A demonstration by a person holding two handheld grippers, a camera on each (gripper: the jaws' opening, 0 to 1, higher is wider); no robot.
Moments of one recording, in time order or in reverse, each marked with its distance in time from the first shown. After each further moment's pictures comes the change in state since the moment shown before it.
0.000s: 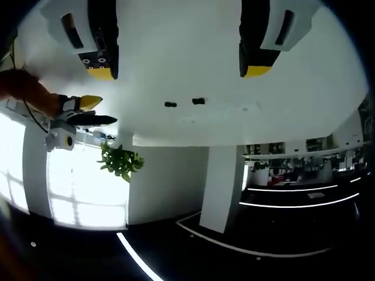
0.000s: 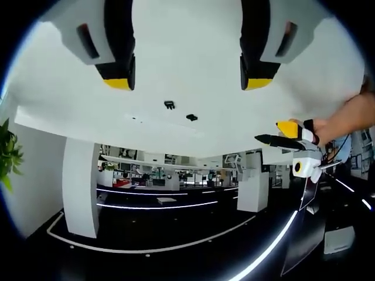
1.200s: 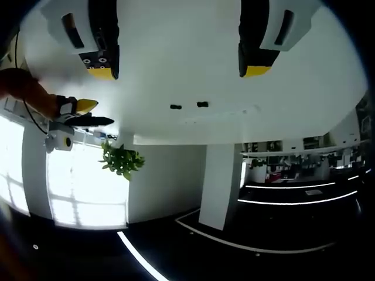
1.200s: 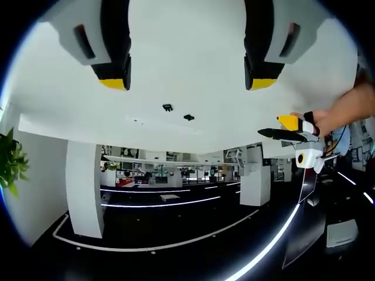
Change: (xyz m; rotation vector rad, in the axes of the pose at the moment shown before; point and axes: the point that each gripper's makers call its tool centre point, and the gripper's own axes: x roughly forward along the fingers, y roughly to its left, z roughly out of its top) left arm -0.022 -0.017 -0.005 0.003 -0.024 0.020; right arm -0.028 0.010 0.002 0.035 -0.028 -0.012
